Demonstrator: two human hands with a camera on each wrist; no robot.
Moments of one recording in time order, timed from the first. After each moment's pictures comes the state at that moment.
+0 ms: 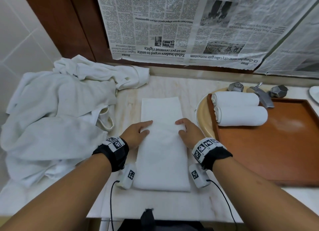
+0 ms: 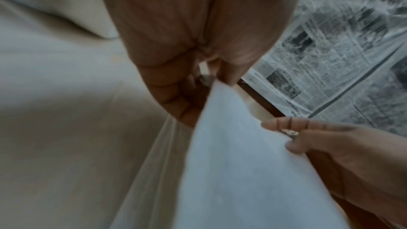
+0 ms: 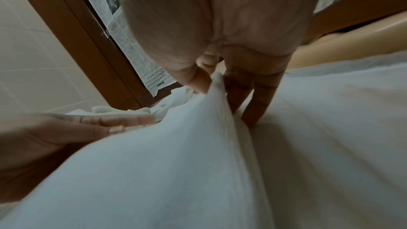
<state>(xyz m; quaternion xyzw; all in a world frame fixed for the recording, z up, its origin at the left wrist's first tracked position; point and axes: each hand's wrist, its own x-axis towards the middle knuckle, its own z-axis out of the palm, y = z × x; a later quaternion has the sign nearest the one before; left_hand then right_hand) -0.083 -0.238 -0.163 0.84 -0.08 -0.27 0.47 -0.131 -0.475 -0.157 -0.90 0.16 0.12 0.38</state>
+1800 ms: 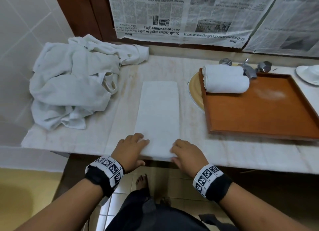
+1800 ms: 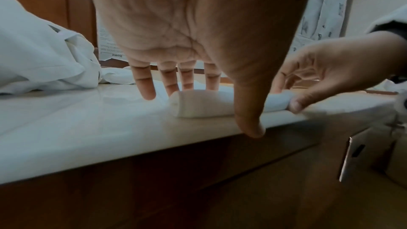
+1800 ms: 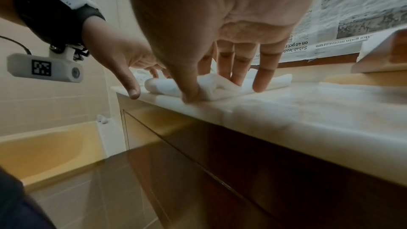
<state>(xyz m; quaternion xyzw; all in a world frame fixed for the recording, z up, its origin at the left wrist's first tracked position) -0.310 -0.212 -0.171 0.95 -0.28 -0.17 0.03 -0.365 -0.458 -0.176 -0.98 -0.16 0.10 0.11</state>
